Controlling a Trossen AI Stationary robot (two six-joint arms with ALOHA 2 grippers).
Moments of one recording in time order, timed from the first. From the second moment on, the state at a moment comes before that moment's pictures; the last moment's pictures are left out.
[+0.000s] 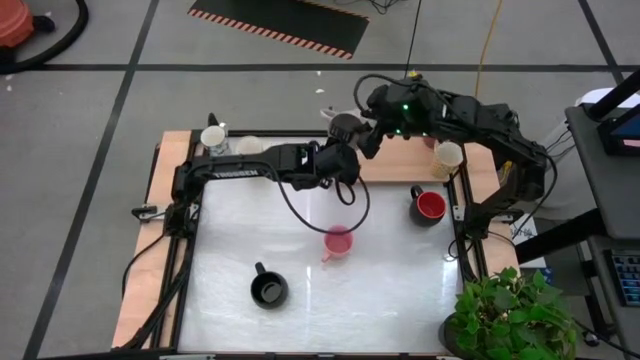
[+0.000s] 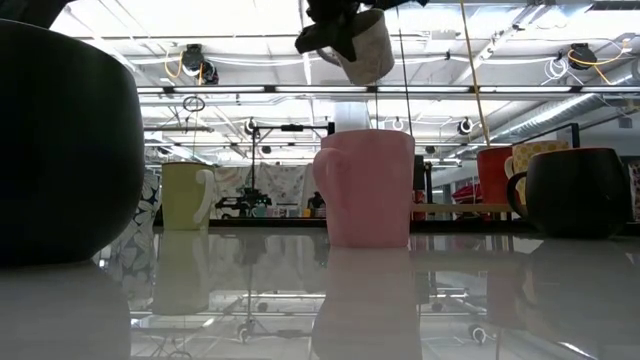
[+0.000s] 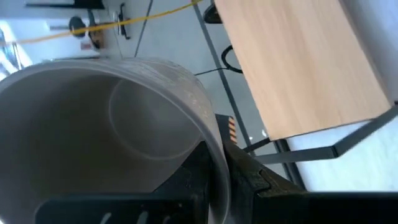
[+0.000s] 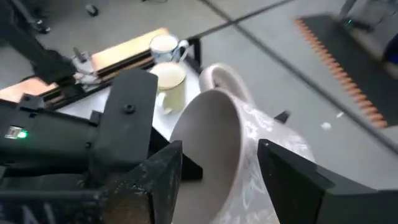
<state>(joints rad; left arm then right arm) 0.06 2.01 2.11 -0.86 -0.76 1.02 -0.28 1.53 1.93 -1.02 0.19 0.20</state>
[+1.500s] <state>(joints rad) -0.02 2.01 2.12 -0.69 -0.61 0.57 -0.37 1.53 1.88 -1.26 0.07 0.30</state>
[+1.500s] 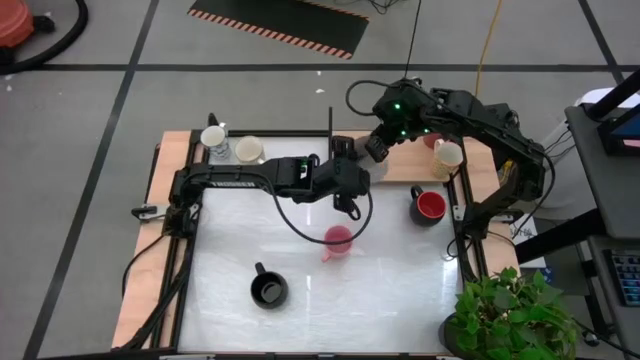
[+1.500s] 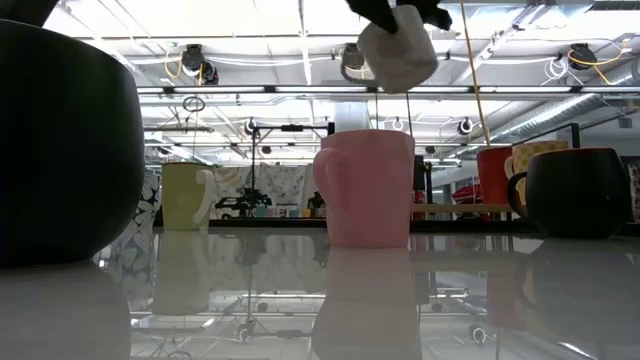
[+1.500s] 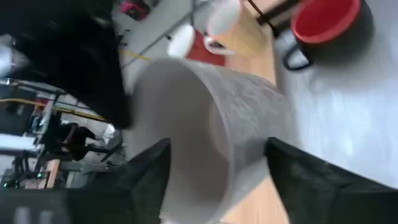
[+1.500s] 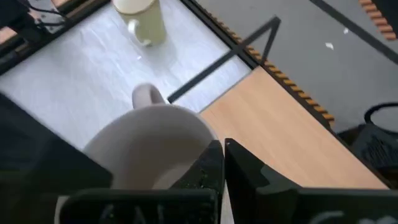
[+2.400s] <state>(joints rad) 0.01 1.86 2.12 -0.86 -0.73 0.16 -0.48 1.53 1.77 -1.21 0.07 0.31</state>
